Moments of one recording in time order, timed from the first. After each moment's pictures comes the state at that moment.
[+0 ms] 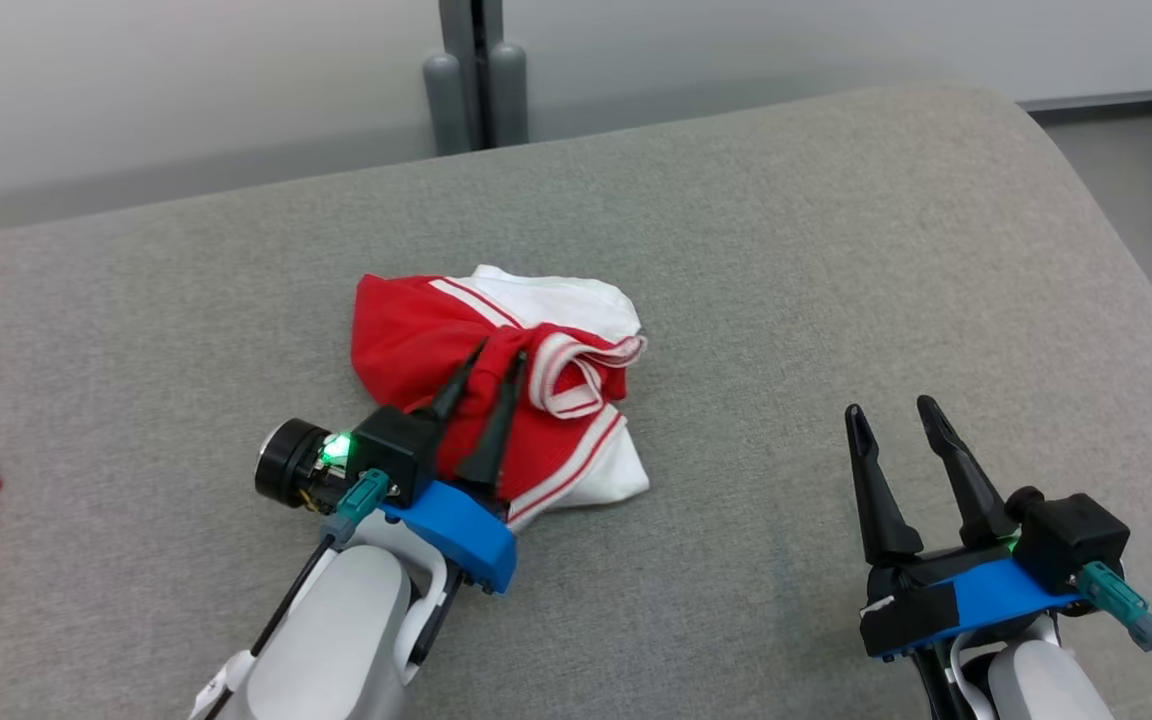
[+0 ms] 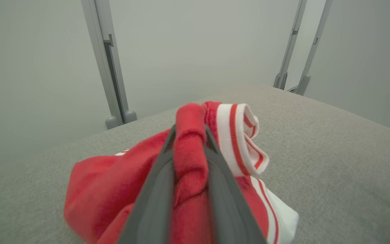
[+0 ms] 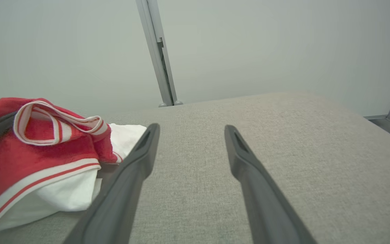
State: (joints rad) left arm -0.45 0.09 -0.46 0.55 -0.22 -0.13 -0.26; right arm -0.18 -0.05 0.08 0.25 0.22 0.13 -0.26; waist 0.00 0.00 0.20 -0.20
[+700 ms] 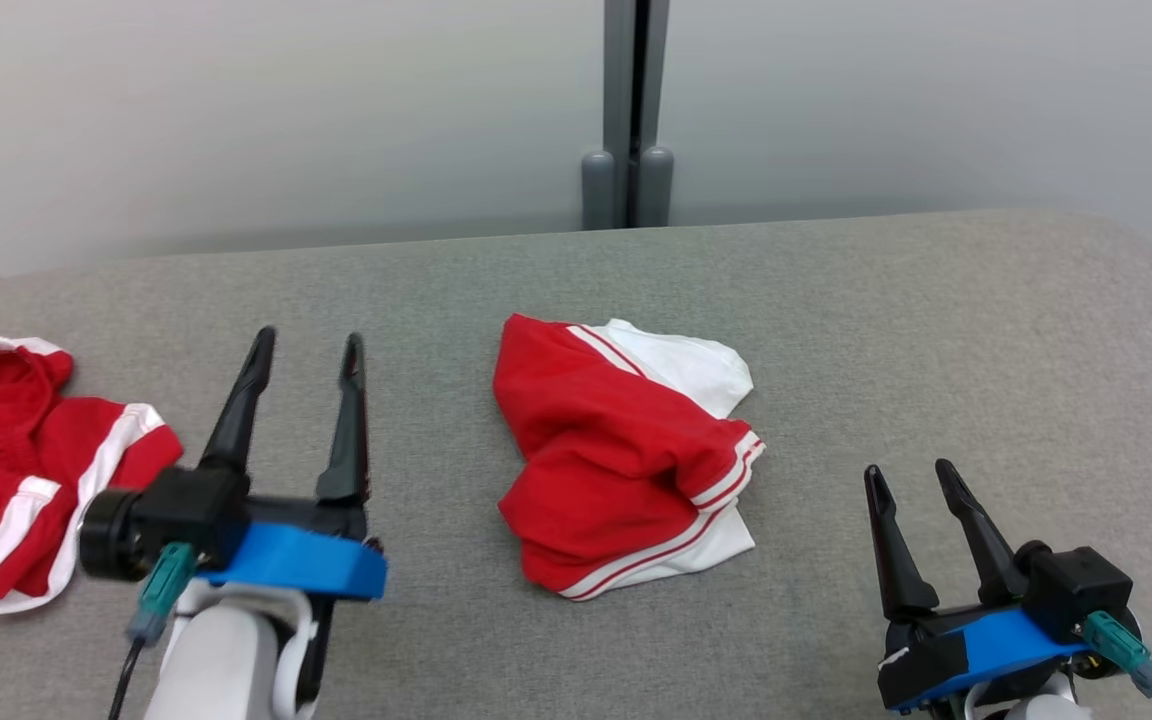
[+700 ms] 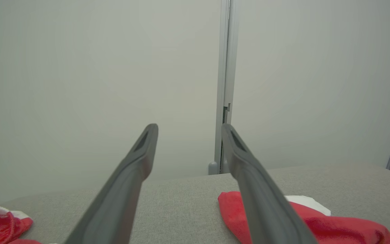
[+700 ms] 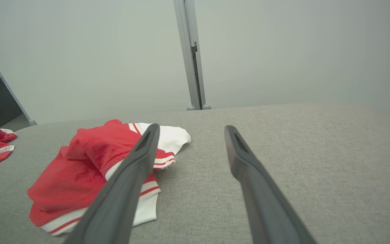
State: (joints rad) left arm -0.25 0.10 -0.15 0.23 -0.16 -0.10 -0.26; right arm -0.10 -0.05 0.05 0.27 0.20 0.13 -0.26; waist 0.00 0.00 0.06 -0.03
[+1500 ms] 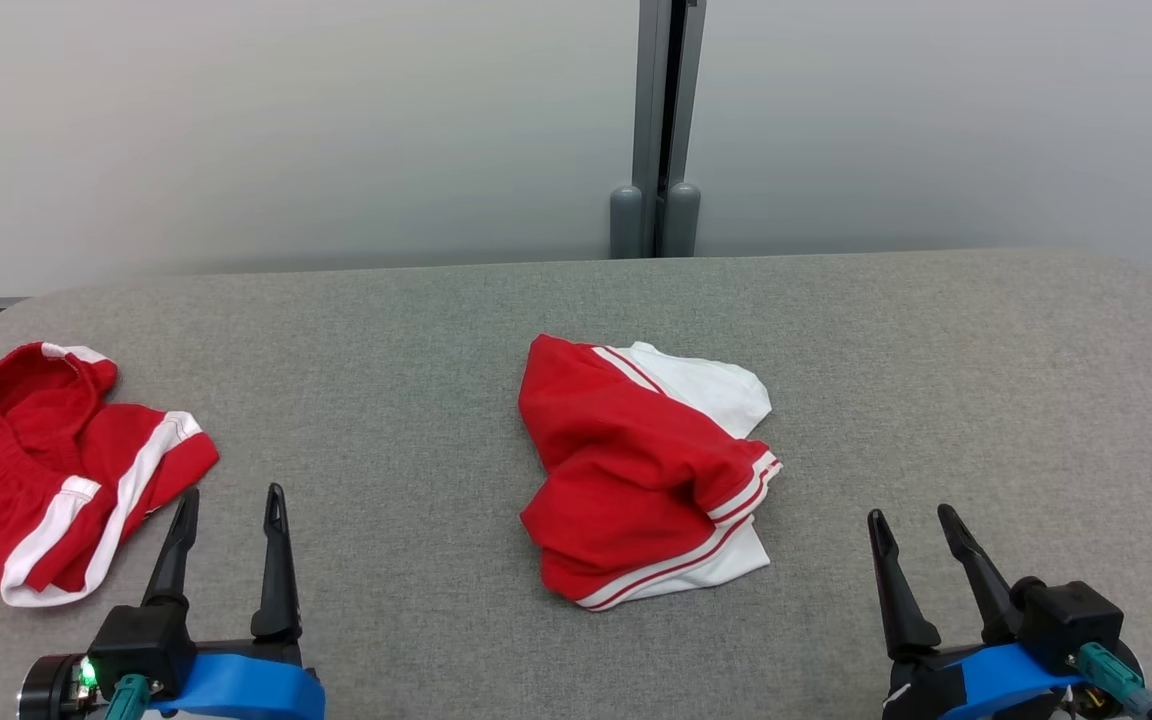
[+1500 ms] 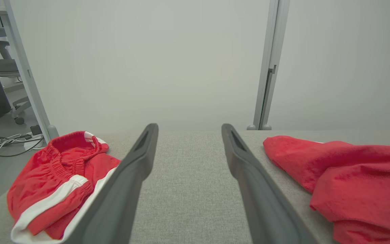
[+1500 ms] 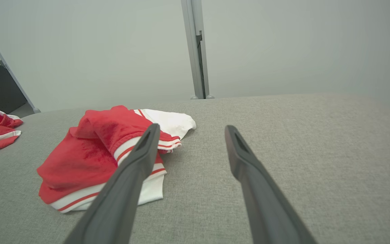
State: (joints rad) left arm -0.01 0.08 0.03 0.22 -0.08 -0.09 -0.26; right arm -0.05 -0.05 0.04 0.32 0.18 0.13 -0.26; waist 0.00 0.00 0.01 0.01
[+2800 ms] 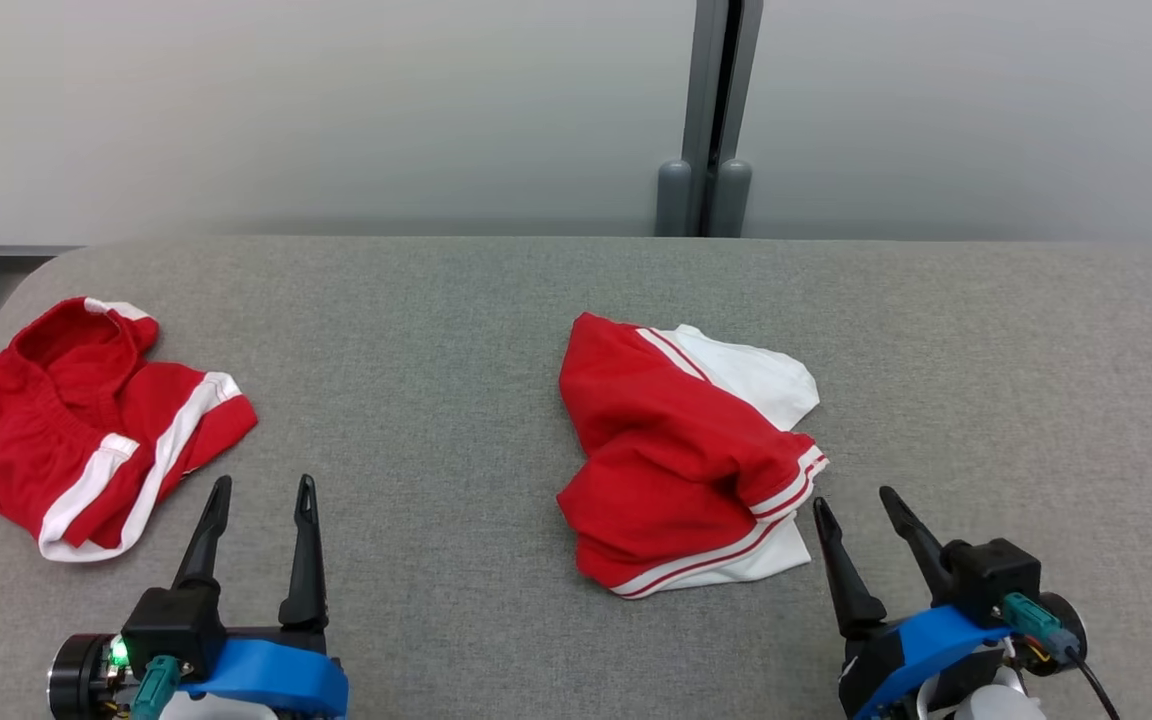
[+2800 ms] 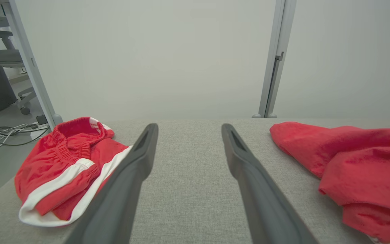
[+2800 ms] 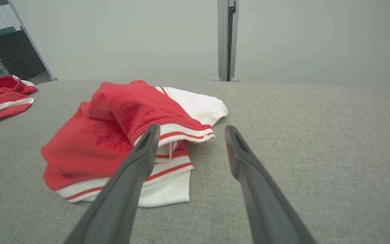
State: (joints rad) left arm -0.04 0.06 0.02 0.26 -0.04 -0.11 -0.26; right arm -0.17 -0.05 0.10 0.49 0.14 0.13 -0.26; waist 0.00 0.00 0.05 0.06
